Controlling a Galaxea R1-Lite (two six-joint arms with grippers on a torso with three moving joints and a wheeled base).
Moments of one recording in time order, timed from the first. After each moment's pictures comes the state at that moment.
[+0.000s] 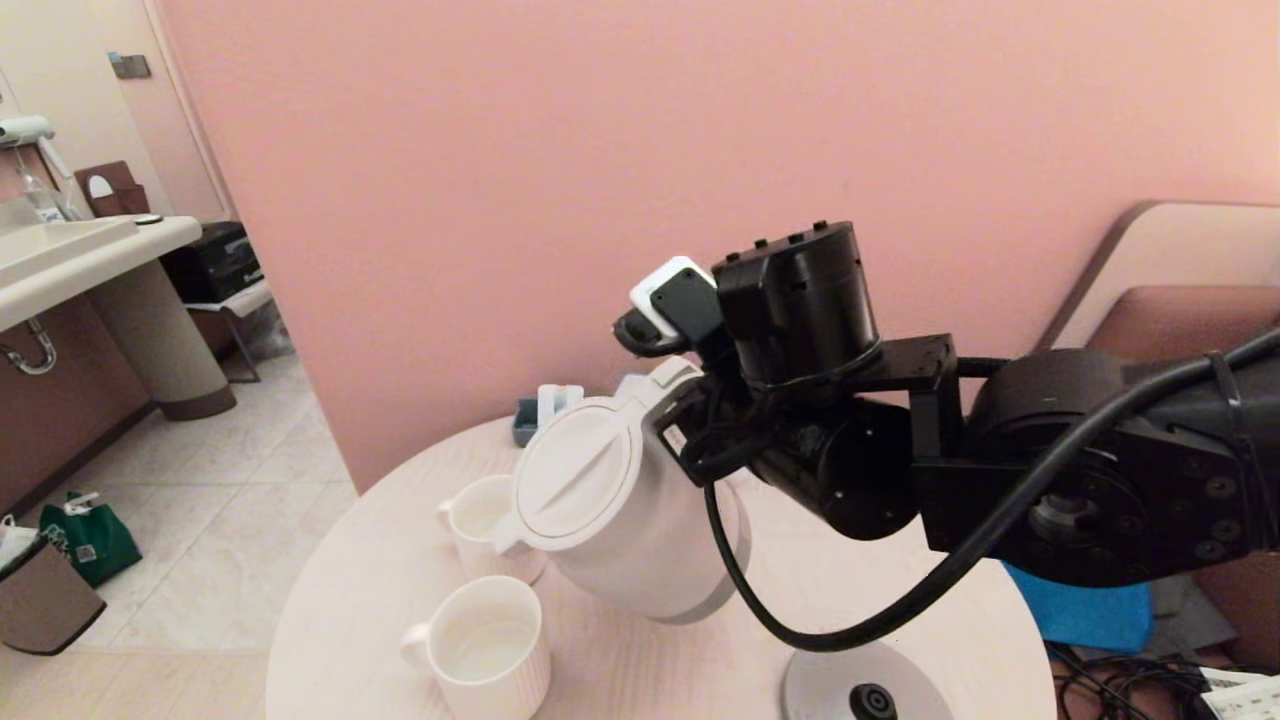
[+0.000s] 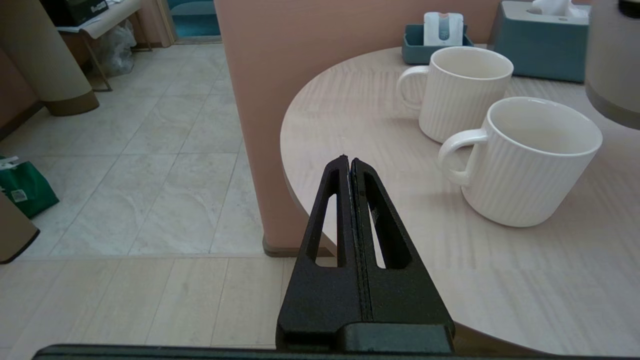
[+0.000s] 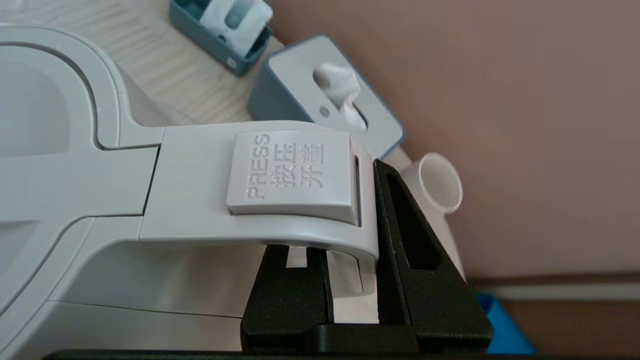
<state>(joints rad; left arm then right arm) 0.00 0.00 0.00 0.00 0.00 -0.01 0.87 1.85 -1.36 -0.11 -0.61 -0.28</state>
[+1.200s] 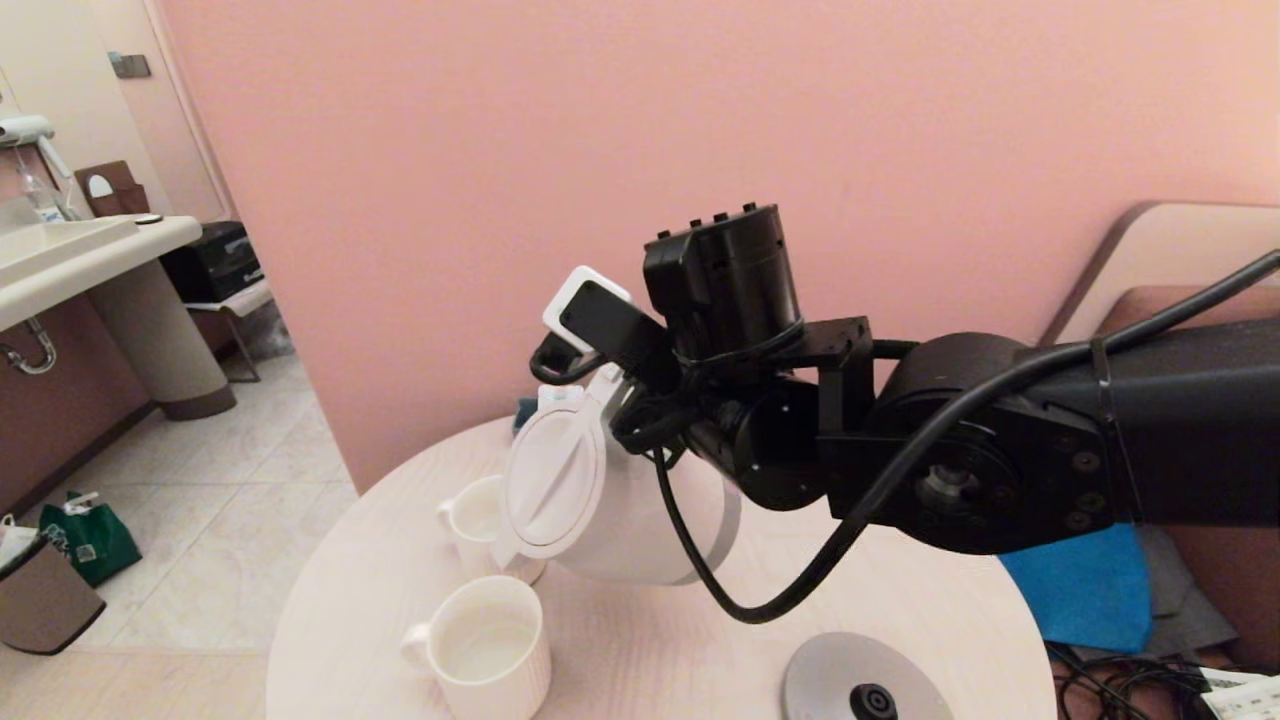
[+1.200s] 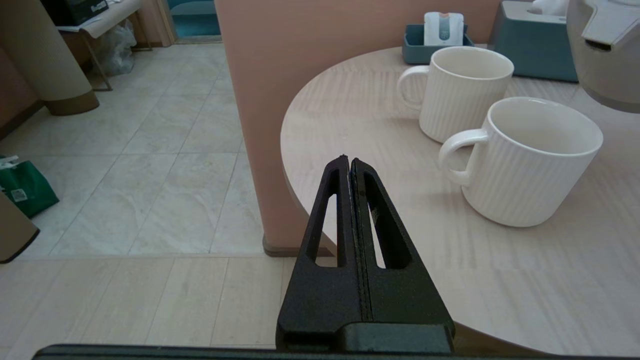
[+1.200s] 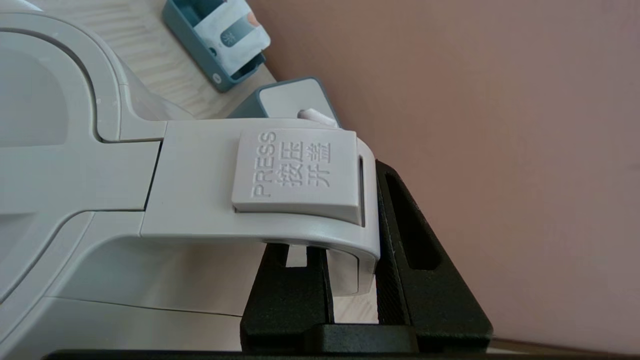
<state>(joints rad) 0.00 0.00 0.00 0.00 0.00 -0.01 0.90 1.95 -1.51 -0.11 -0.62 -0.60</state>
